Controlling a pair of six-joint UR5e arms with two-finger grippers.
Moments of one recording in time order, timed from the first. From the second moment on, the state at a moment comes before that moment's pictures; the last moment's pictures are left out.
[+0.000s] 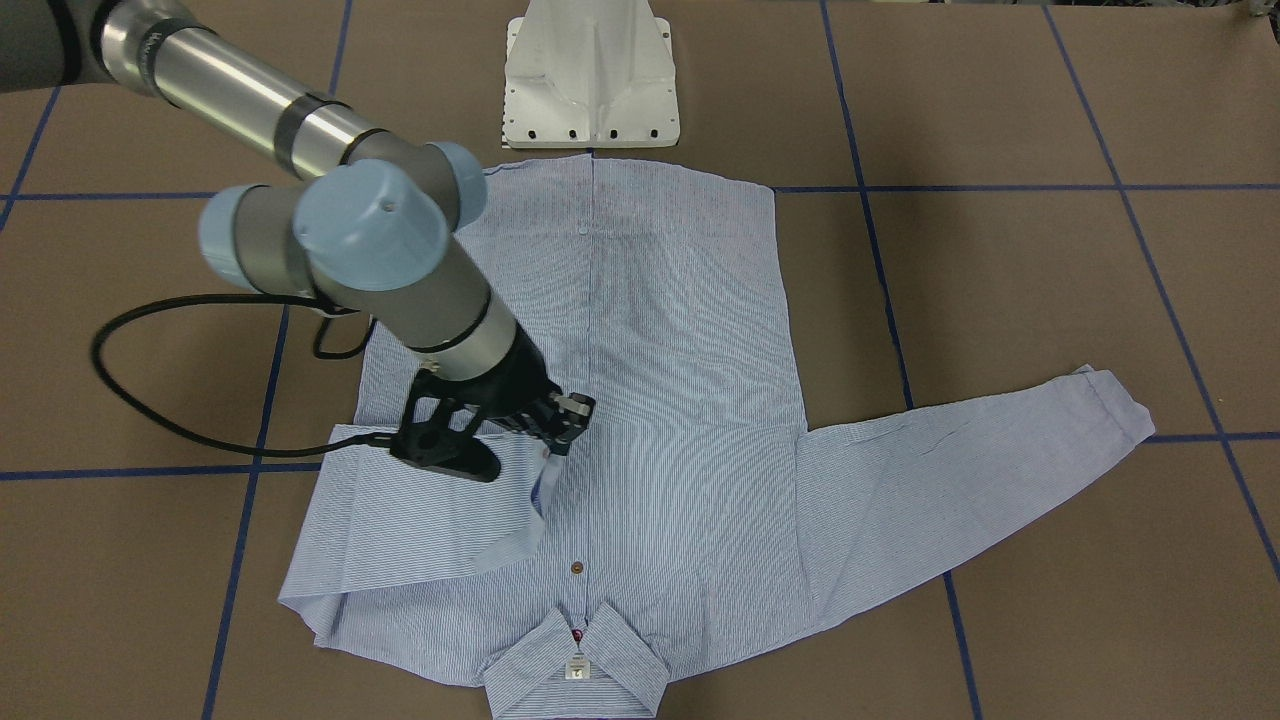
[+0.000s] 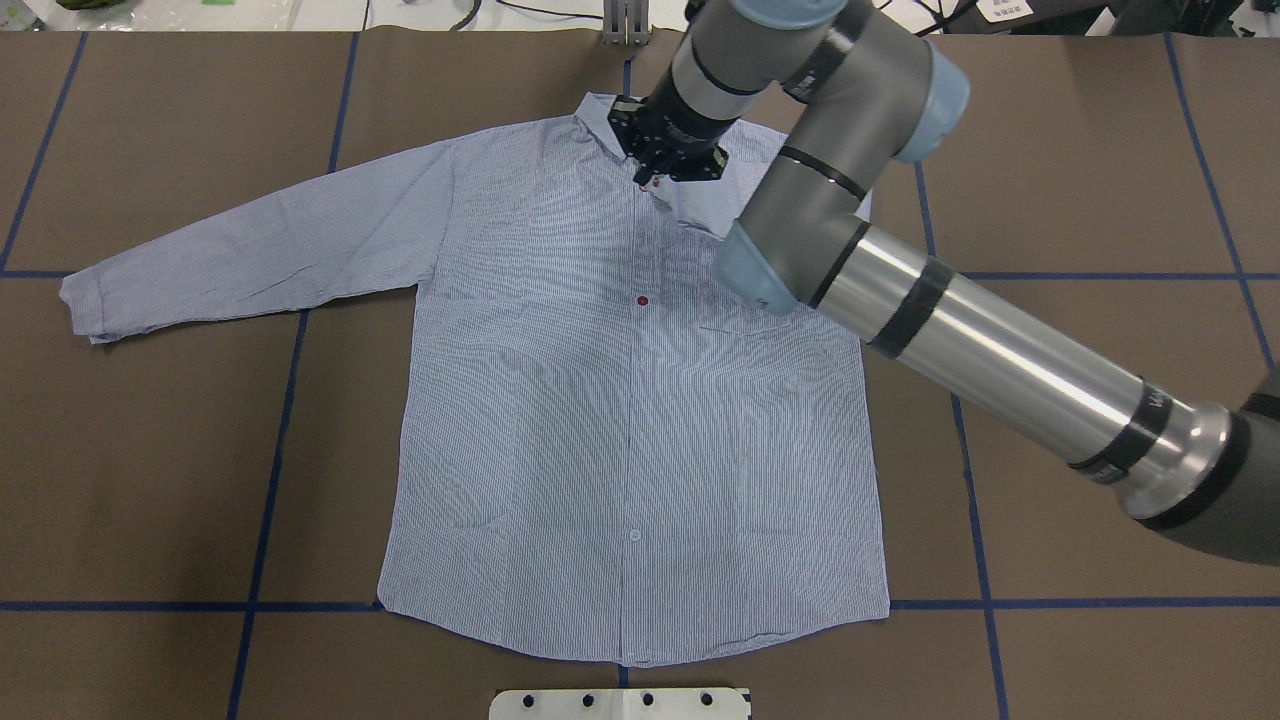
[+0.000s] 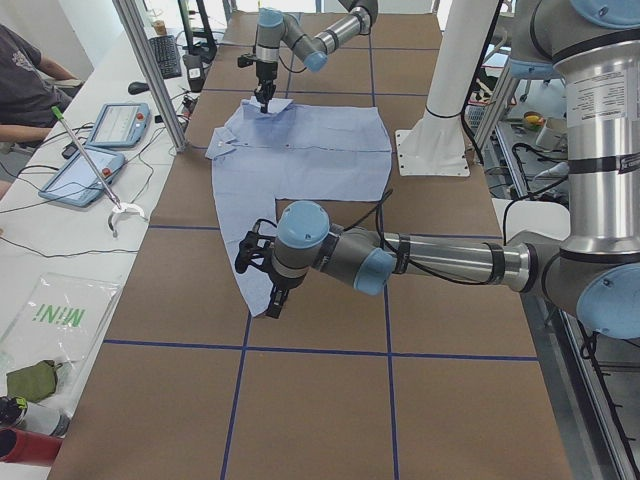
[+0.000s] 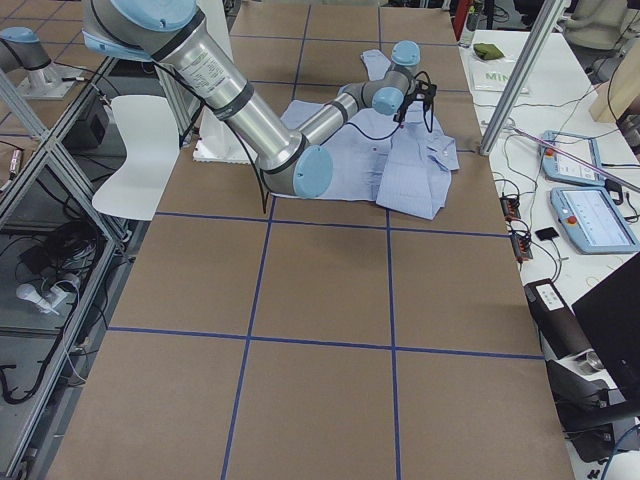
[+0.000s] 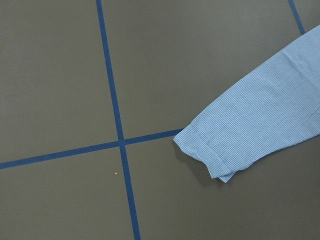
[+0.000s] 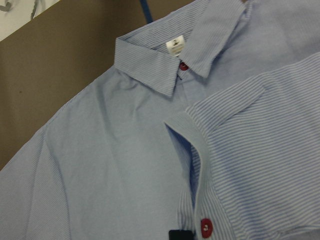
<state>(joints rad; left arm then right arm) -1.54 -1.43 -1.80 -1.92 -2.41 -0.14 0.77 -0.60 1.22 -1.16 2.07 1.51</state>
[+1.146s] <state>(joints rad) -1.54 -1.42 -1.80 -1.92 -2.41 -0.14 0.63 -0.46 1.10 -1.10 1.87 1.56</state>
